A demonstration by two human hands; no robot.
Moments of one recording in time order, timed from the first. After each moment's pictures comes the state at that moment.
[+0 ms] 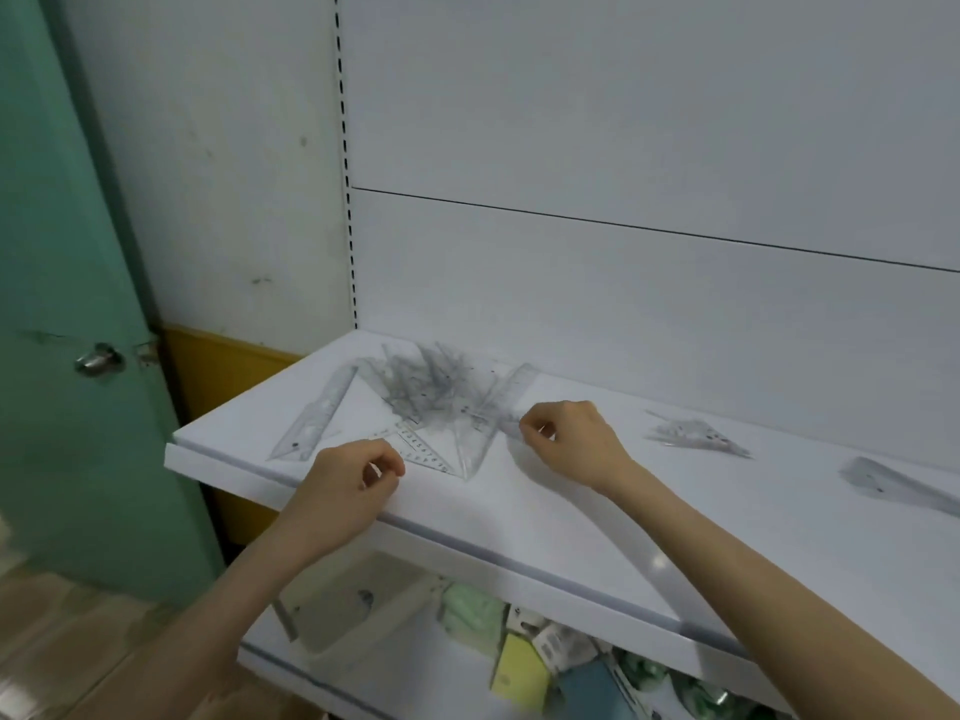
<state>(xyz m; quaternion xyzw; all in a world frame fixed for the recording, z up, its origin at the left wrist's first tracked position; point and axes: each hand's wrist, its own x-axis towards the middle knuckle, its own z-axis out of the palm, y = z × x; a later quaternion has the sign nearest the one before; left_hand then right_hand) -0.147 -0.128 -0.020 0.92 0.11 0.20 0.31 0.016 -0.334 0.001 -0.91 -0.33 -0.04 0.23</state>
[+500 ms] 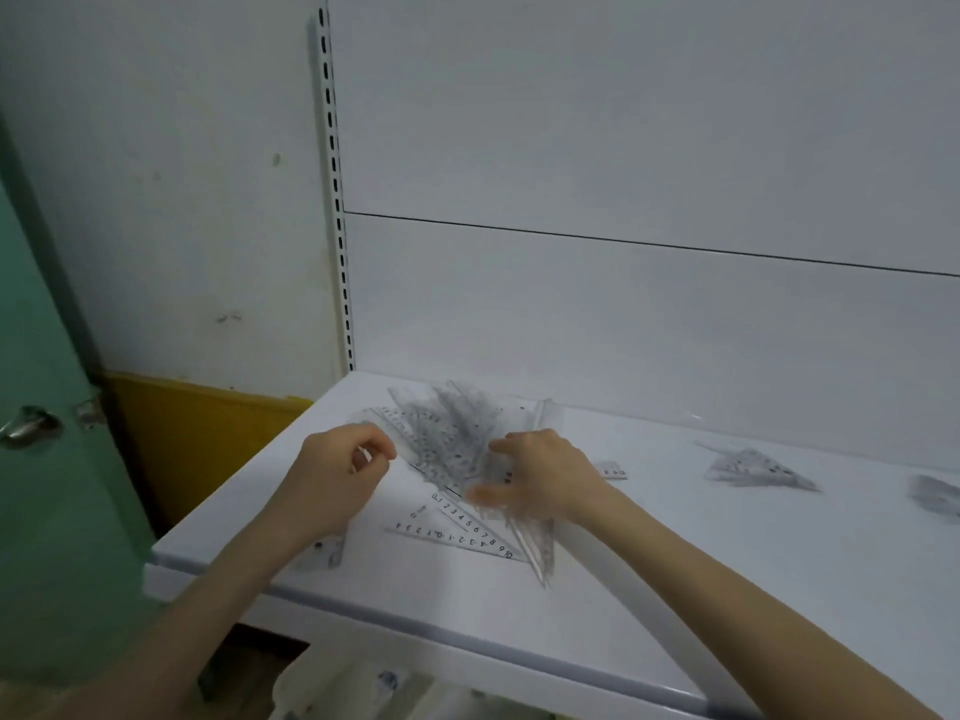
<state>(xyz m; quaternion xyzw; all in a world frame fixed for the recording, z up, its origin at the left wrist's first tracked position) -0.076 -0.021 0.010 0.91 0.07 0.22 0.33 0.035 -0.224 0.003 -0.94 -0.32 0.02 0.12</state>
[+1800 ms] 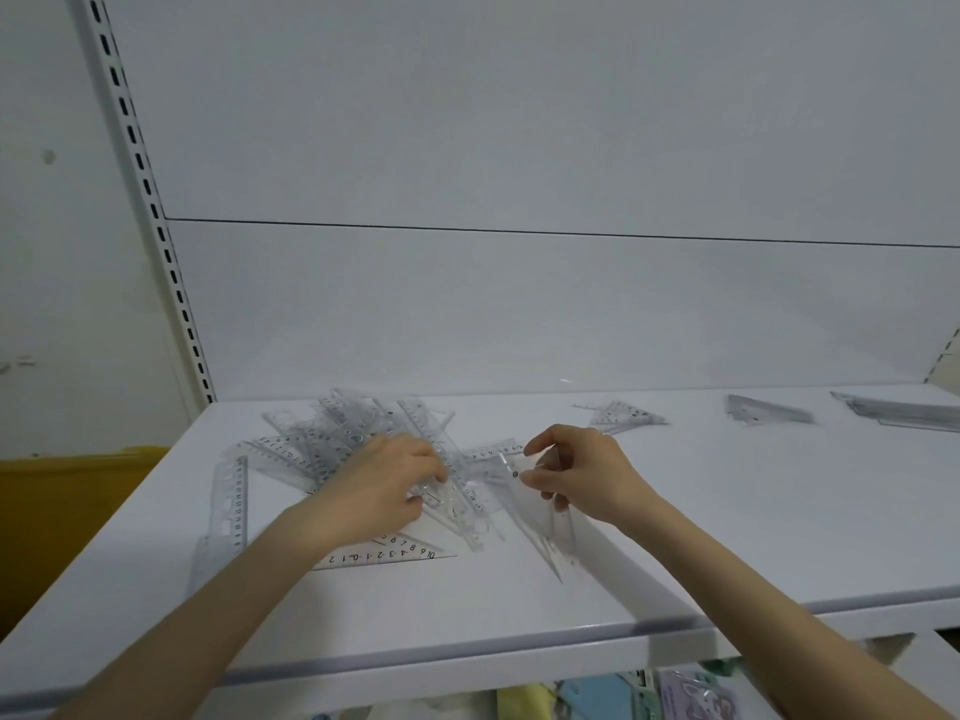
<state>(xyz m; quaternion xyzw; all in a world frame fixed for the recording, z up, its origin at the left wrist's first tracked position) 0.008 -0.082 -0.010 0.94 -0.32 0.11 0.10 -0.014 -0.330 0.014 -0.87 -0.07 0.01 0.48</state>
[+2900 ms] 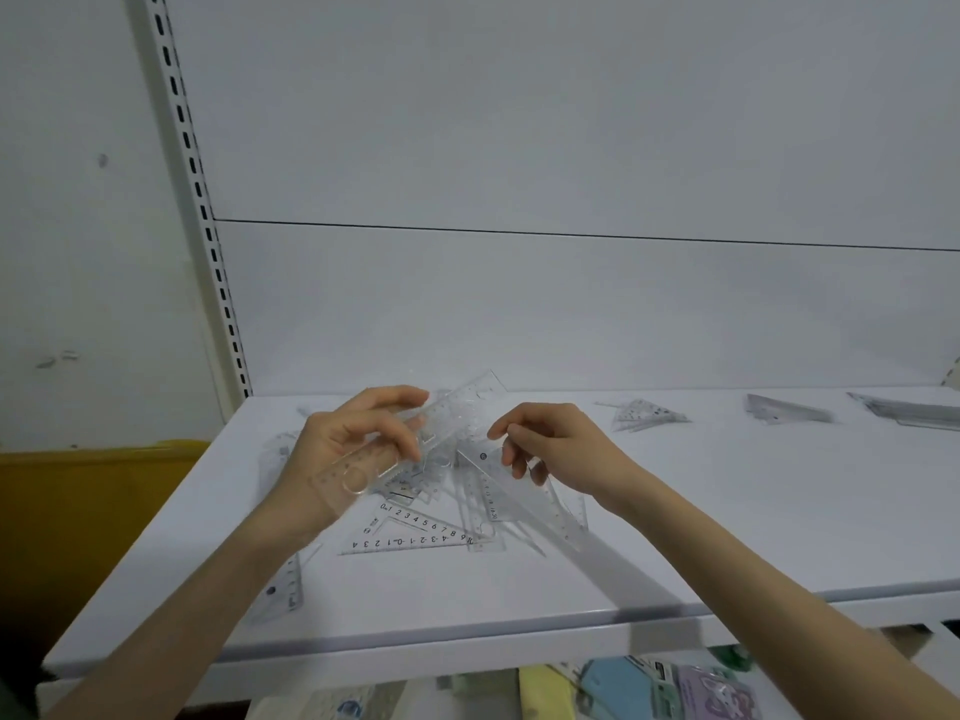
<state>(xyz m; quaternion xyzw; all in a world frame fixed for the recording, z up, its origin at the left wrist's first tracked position) -0.050 -0.034 0.026 0.71 -0.29 0.11 0.64 -0.018 -0.278 0.033 -0.81 -0.18 0.05 0.55</state>
